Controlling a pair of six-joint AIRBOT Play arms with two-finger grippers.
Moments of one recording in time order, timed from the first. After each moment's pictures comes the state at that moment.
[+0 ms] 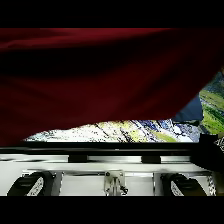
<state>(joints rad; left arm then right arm) 0.06 -0.64 1.90 1.26 -1.14 -1.35 0.07 -0.75 1.77 1.89 -1.09 -1.72</state>
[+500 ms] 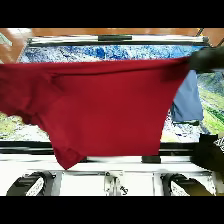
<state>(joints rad) 0.05 -0.79 1.38 1.35 -1.13 -1.35 0.07 -1.19 1.77 1.66 -1.45 -1.63</state>
